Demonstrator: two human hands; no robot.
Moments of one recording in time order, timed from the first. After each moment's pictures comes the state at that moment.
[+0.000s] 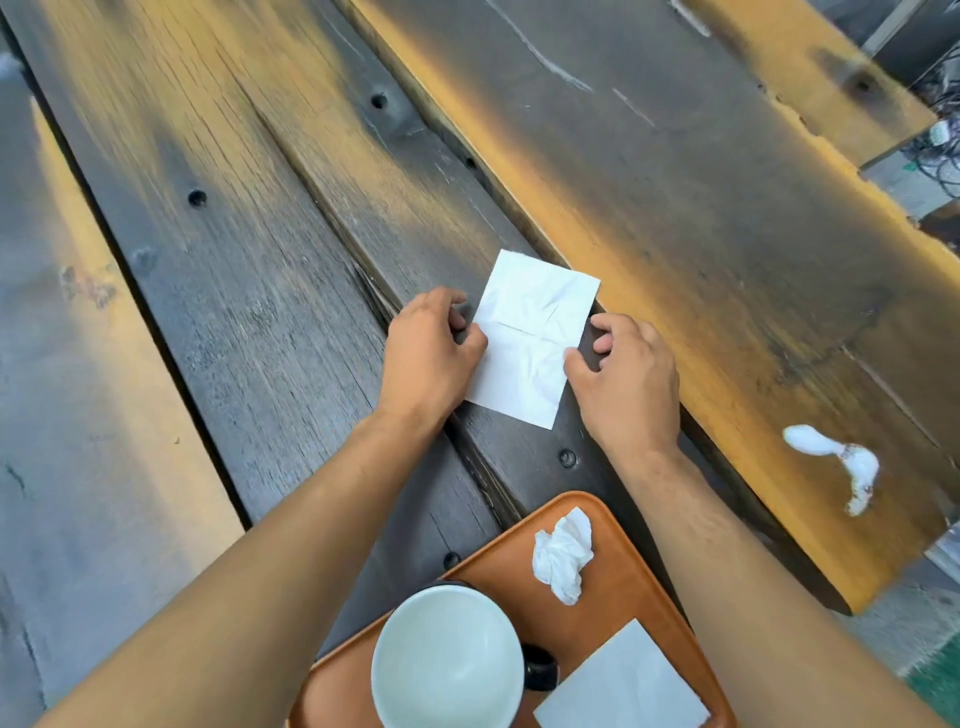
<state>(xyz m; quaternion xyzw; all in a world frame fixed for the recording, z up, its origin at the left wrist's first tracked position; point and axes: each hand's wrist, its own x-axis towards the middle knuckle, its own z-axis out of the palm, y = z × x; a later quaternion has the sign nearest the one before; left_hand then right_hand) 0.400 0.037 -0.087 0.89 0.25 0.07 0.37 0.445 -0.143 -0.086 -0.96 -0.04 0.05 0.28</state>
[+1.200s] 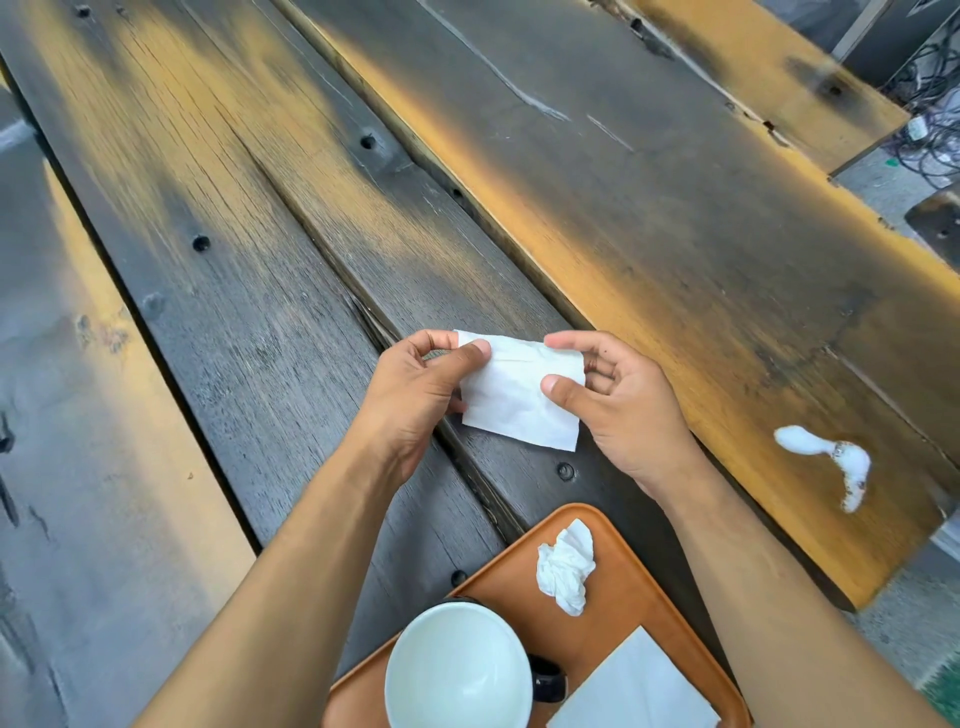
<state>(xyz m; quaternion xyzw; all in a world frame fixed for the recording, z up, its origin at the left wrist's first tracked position) 0.382 0.032 -0.042 0.57 0.35 -0.02 0.74 0.437 -0.157 -0.052 -0.70 -0.04 0.26 0.66</state>
